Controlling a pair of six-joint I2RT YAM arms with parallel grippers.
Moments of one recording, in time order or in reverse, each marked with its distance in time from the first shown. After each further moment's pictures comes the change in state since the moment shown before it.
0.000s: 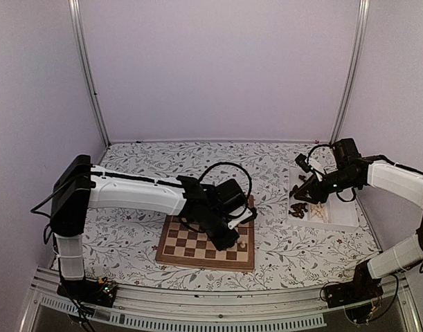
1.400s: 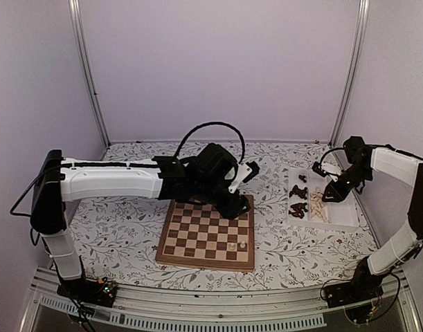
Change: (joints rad) left arm 0.065 -0.156 0.009 0.257 -0.096 0.034; right arm -0.201 0.145 0.154 -0.288 0.336 -0.215
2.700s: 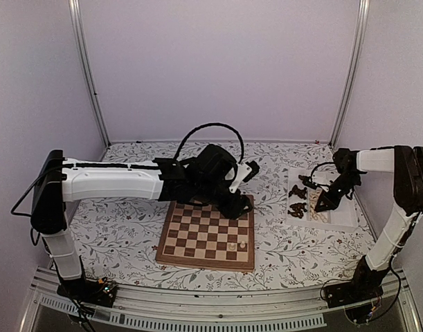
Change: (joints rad) left arm 0.008 0.014 -0.022 0.058 0.029 -0.043; right arm 0.001 0.252 0.018 0.053 -0.049 -0.190
